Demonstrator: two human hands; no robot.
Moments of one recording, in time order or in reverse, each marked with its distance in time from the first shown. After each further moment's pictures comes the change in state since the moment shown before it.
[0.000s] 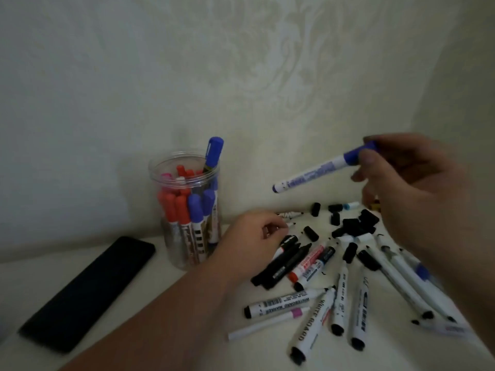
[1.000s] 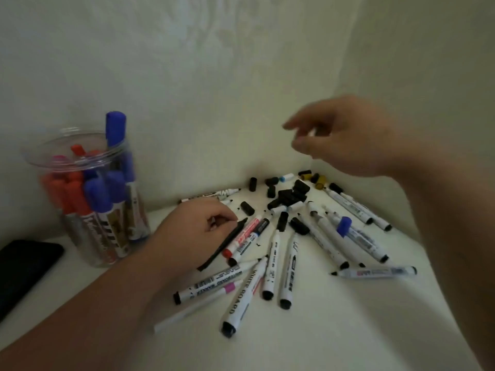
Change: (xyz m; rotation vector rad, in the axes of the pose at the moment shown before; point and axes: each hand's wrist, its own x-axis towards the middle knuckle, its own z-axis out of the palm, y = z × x) left_hand -0.001 0.004 0.016 0.139 -0.125 0.190; right_hand 0.058 0.001 -0.058 -0.864 -0.600 0.022
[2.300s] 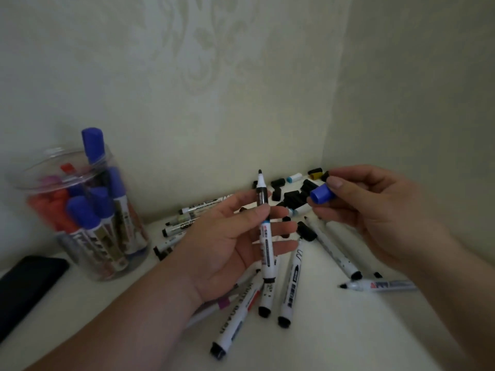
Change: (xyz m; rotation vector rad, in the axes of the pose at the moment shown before) left_hand 0.009 0.080 0.019 -1.509 -0.121 -0.503; right_hand -0.062 0.053 0.084 1.439 0.367 0.420
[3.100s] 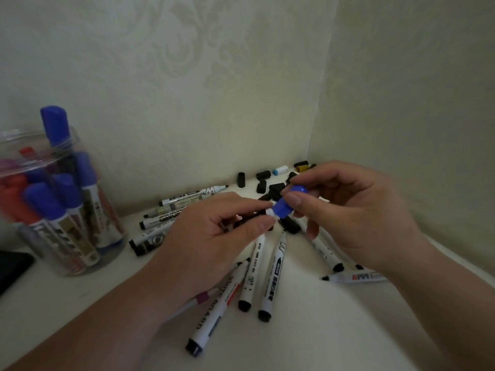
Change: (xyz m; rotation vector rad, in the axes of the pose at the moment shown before) left_hand -0.007 -0.010 -0.012 1.143 0.060 0.549; right_hand -0.020 -0.002 0.009 -0.340 -0.196 -0.290
